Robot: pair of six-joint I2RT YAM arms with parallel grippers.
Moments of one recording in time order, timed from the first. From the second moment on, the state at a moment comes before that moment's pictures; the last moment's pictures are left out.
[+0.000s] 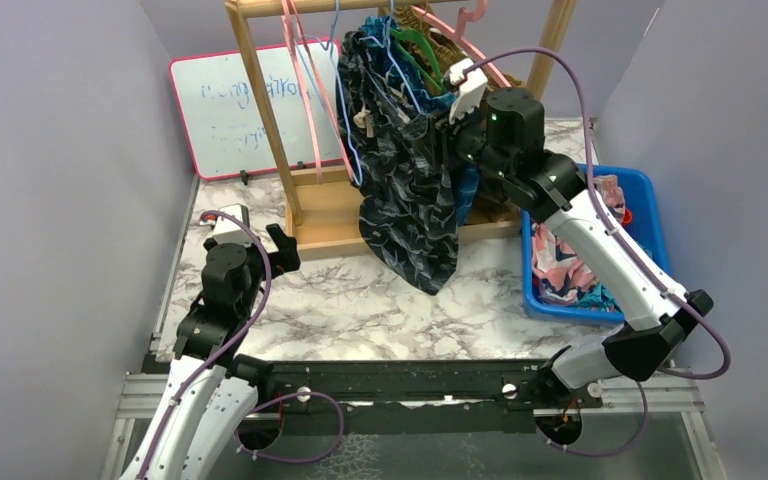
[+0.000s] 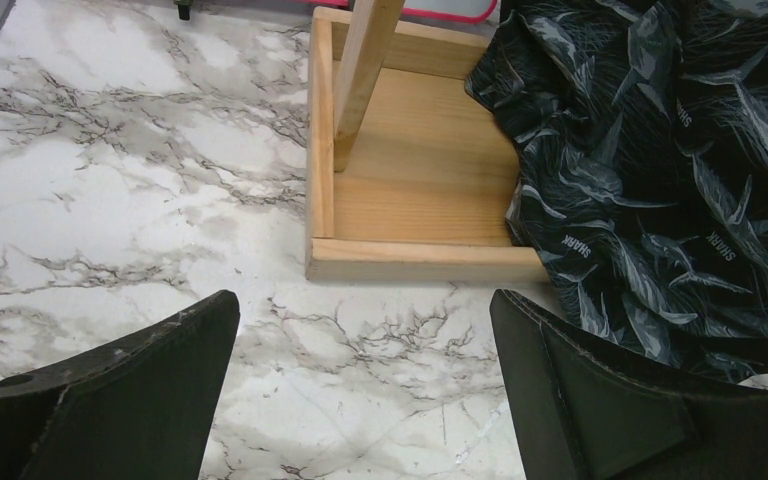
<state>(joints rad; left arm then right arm) -0.28 0.50 0.62 -0.44 -0.23 -0.36 0.65 1.44 1.67 -0.46 -0.05 0.01</state>
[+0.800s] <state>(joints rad) -0.28 0.50 0.61 -0.44 -0.23 -0.36 0.66 1.60 1.79 -0.36 0.09 -0.01</state>
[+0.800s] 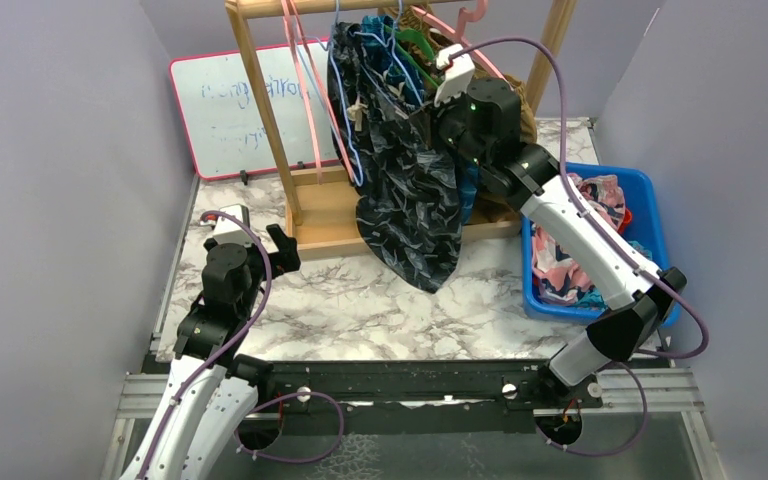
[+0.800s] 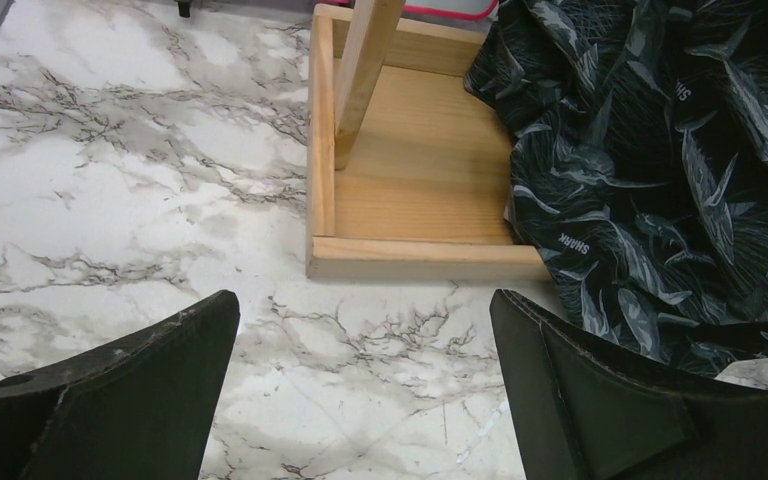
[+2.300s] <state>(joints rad) -0.27 0.50 0.61 -0.44 -0.23 -0.36 0.67 1.19 1.32 -0.19 -0.15 0.20</state>
